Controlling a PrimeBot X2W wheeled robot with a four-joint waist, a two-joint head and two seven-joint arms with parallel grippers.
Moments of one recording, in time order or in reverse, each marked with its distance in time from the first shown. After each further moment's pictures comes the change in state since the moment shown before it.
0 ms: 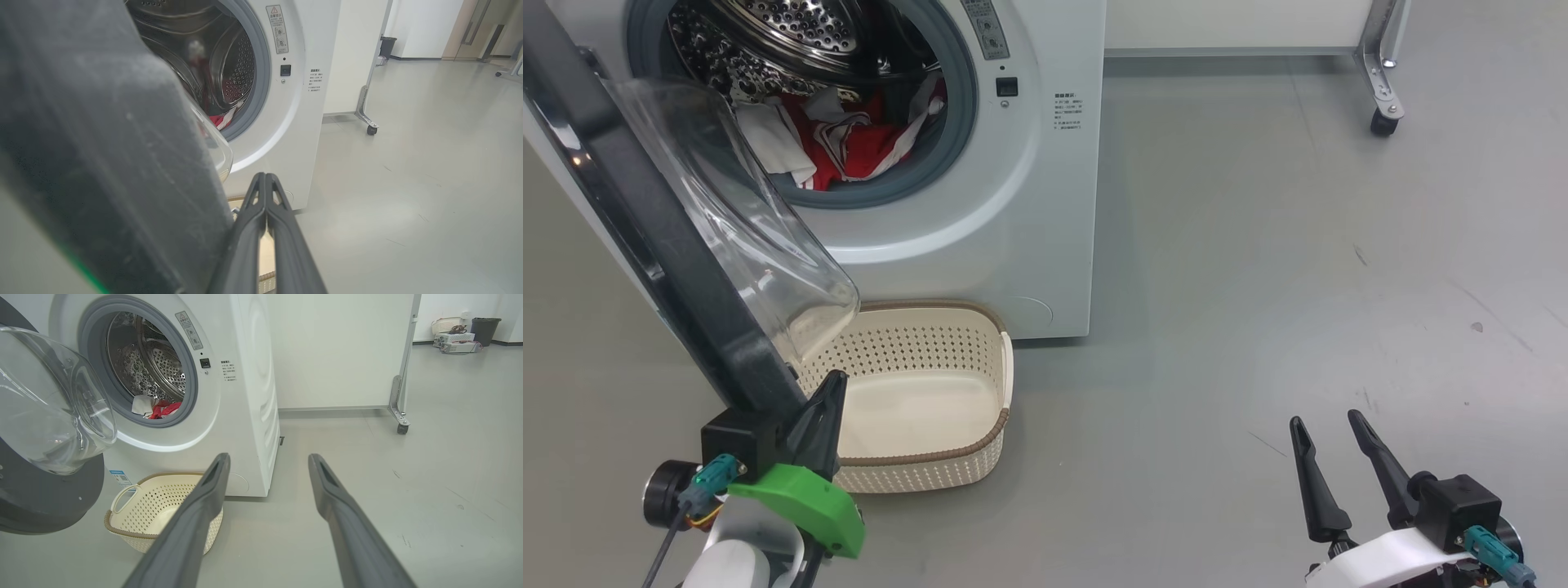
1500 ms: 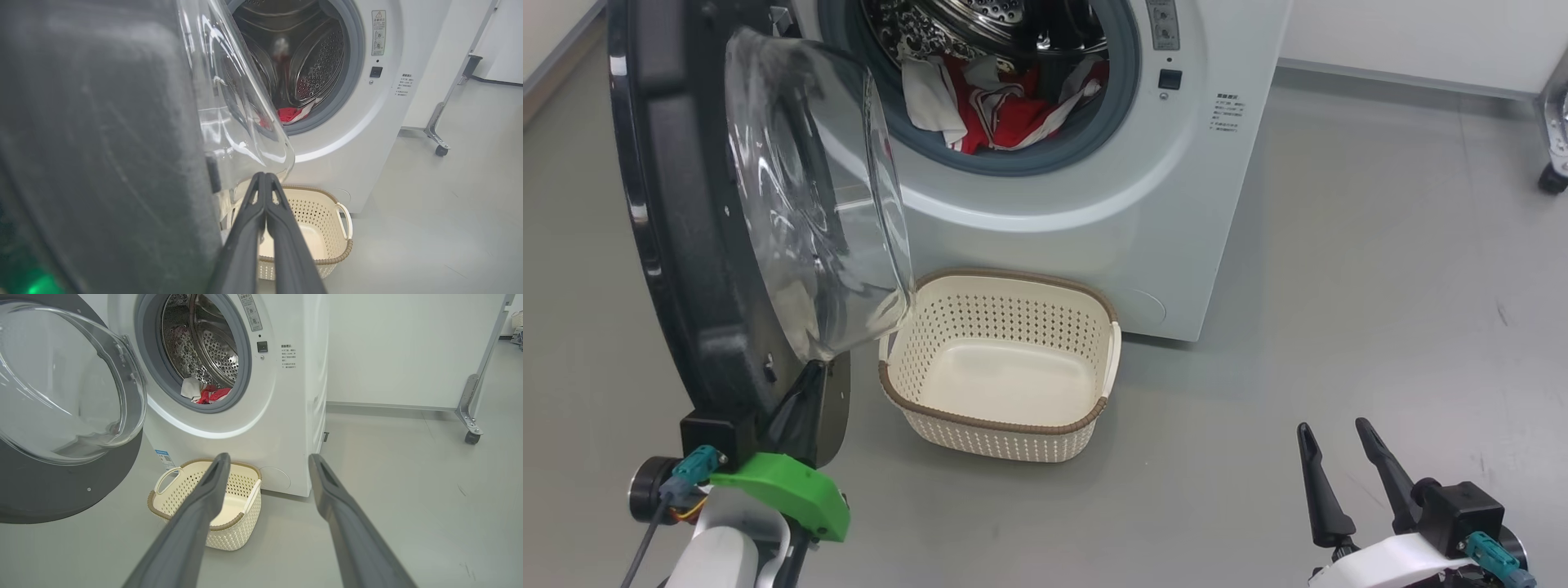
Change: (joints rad) left arm -0.054 -0.009 0.023 0.111 -0.010 0.001 -0.064; right arm 0.011 0.030 -0.042 0.020 -0.025 0.020 0.000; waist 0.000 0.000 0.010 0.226
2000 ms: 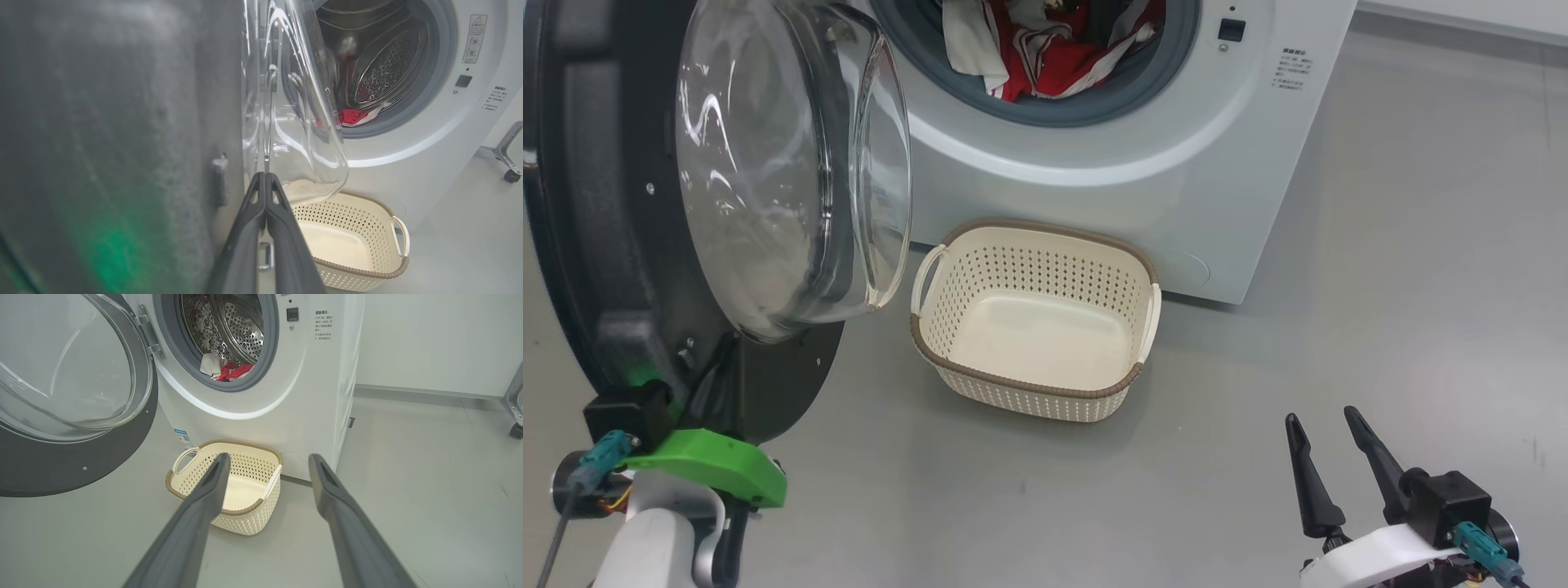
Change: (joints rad) left arm -0.031 0.042 0.100 0.008 -0.054 0.022 -0.018; right arm -0.015 0.003 0.013 0.000 -0.027 0.007 0.000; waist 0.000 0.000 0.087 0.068
